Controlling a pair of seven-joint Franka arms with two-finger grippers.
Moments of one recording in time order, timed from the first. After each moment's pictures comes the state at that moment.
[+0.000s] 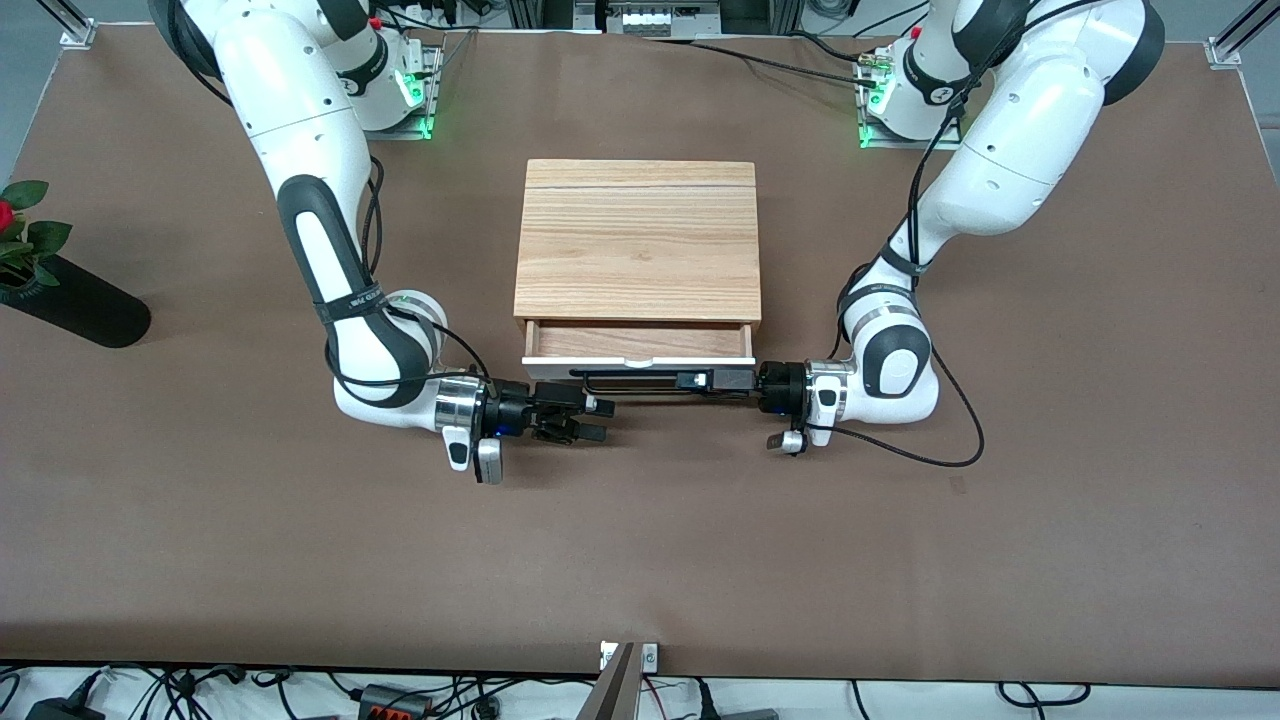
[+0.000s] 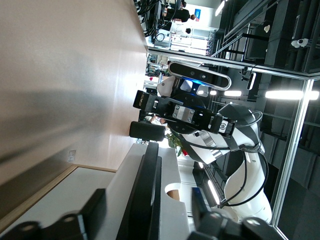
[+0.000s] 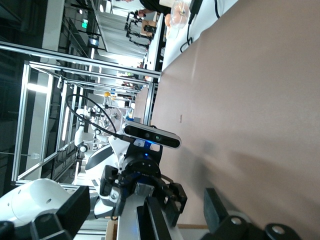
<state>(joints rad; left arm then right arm) -0.12 0.89 -0.24 -1.60 -1.67 1.85 0.80 0.38 0.85 0.00 -1.44 1.72 2.04 -0.89</state>
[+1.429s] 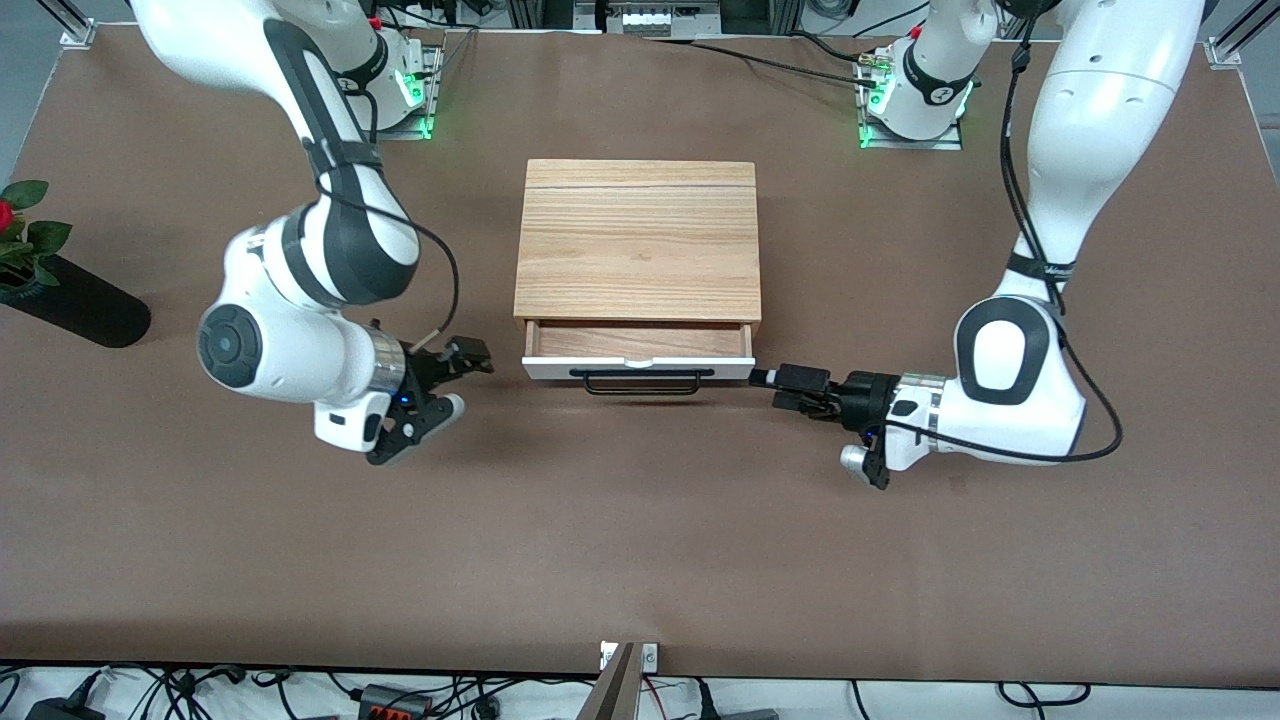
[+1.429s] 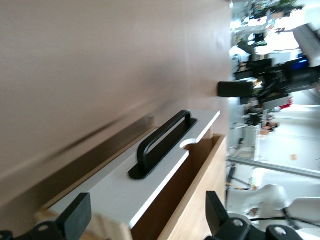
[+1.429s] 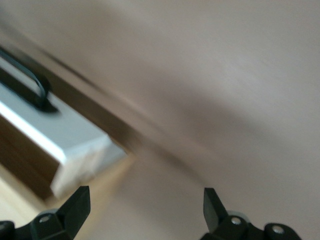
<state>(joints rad) -0.03 0.69 -0.21 -1.42 -0.92 1.81 0.44 0.38 0.53 -0.09 -1.42 0.26 1.81 -0.35</state>
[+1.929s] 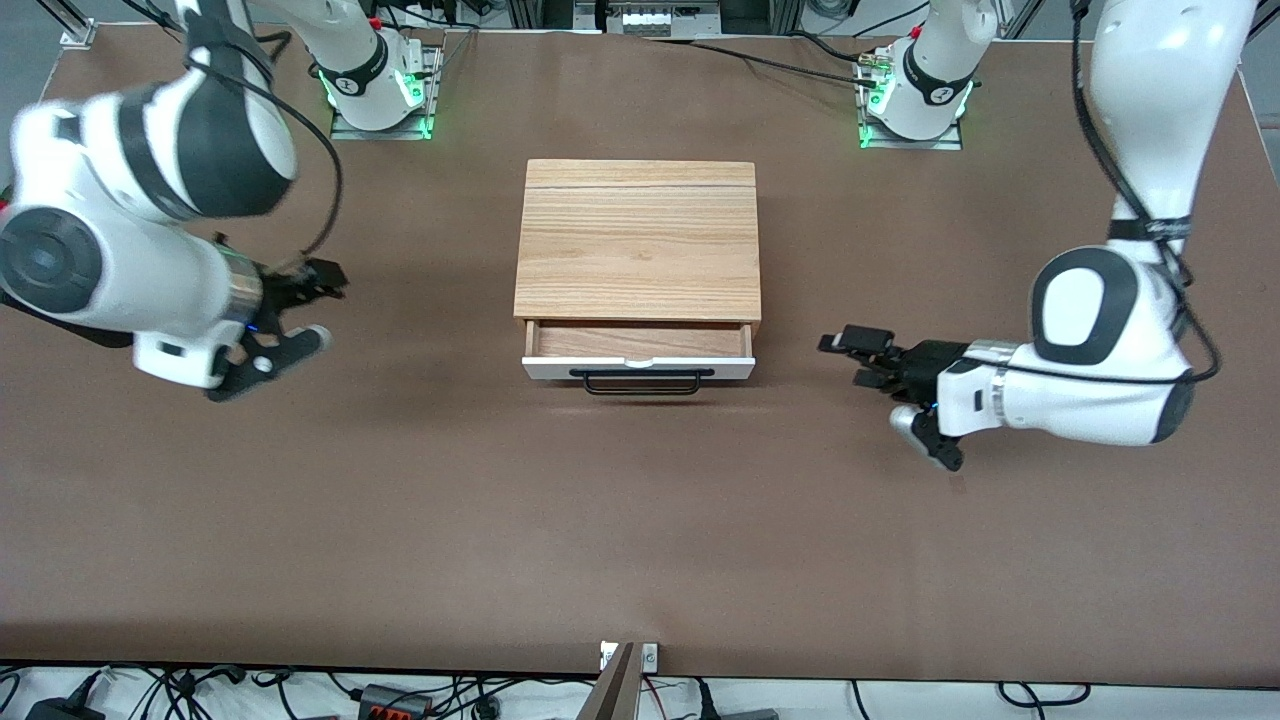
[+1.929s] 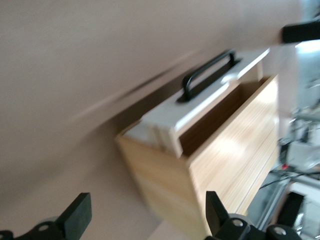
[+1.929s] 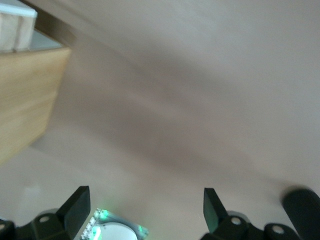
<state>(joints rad) 0.04 0.53 -0.20 -1.42 -0.55 1.60 0.38 0.37 0.36 -0.22 -1.30 0.01 1.35 -0.34</state>
